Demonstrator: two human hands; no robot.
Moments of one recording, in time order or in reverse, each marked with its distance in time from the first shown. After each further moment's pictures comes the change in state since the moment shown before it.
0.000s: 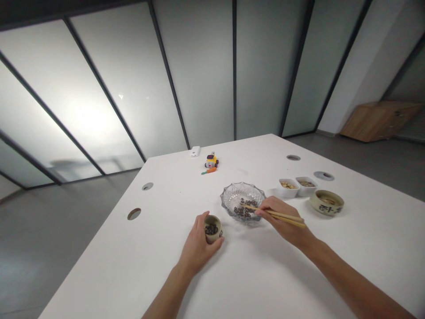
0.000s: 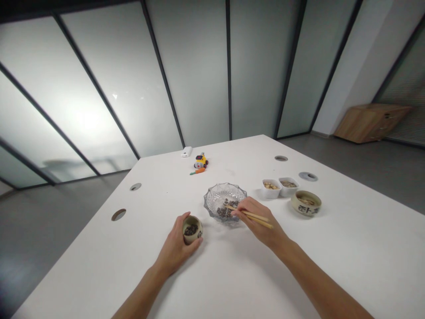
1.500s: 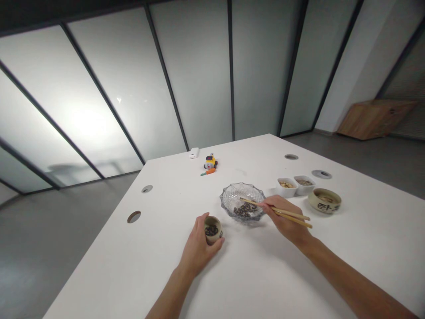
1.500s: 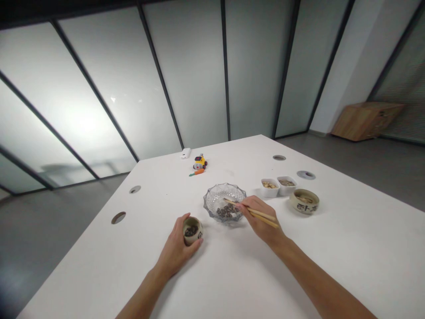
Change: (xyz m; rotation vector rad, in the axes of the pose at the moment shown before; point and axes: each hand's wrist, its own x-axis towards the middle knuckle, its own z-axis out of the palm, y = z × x) left_hand 0.000 -0.005 0.002 -0.018 0.002 0.010; right_hand -0.002 0.006 0.007 -0.009 0.257 -0.020
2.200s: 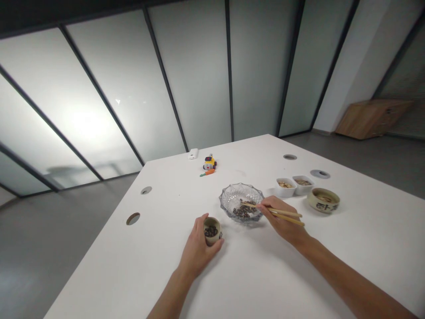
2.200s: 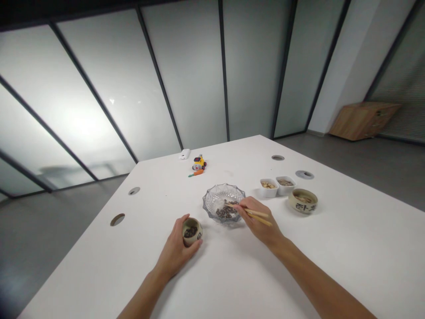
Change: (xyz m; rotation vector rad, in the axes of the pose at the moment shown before) left_hand 0.001 0.000 -0.001 -0.008 0.009 0.004; right_hand -0.003 0.004 0.005 -0.072 -0.061 0.004
